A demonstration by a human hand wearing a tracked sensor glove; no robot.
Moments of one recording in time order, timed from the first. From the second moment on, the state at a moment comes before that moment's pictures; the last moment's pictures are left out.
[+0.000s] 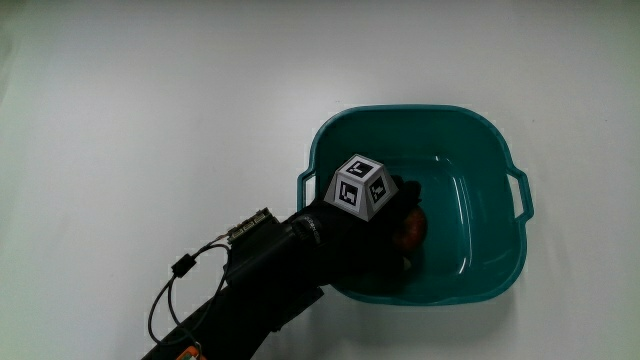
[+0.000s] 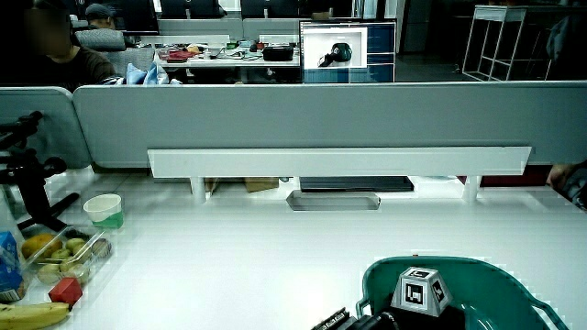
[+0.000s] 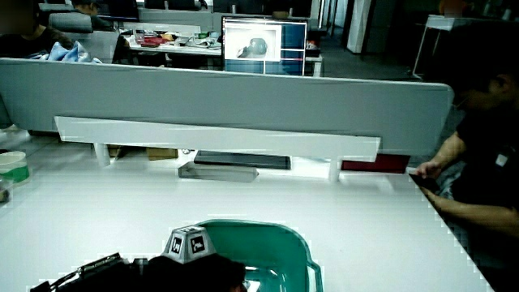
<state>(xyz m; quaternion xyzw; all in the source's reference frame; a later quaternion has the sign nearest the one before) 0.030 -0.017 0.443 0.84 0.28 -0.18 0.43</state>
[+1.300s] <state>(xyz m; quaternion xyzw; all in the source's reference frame) 0.024 -0.011 0.410 0.87 0.32 -0.22 0.31</state>
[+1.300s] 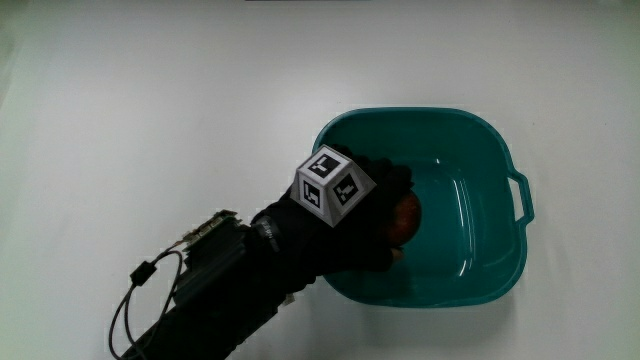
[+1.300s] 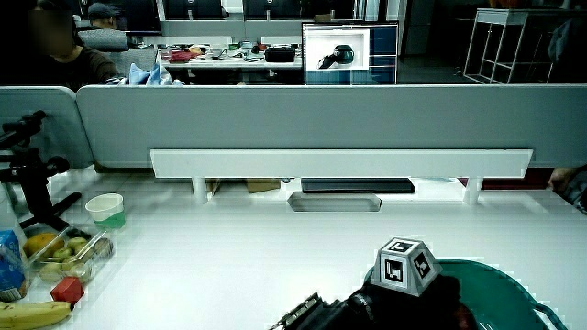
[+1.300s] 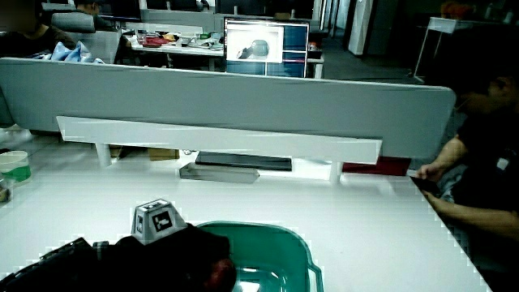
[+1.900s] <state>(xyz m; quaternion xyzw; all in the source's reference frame) -0.010 -0.017 0.375 0.88 0.35 -0.23 0.23</state>
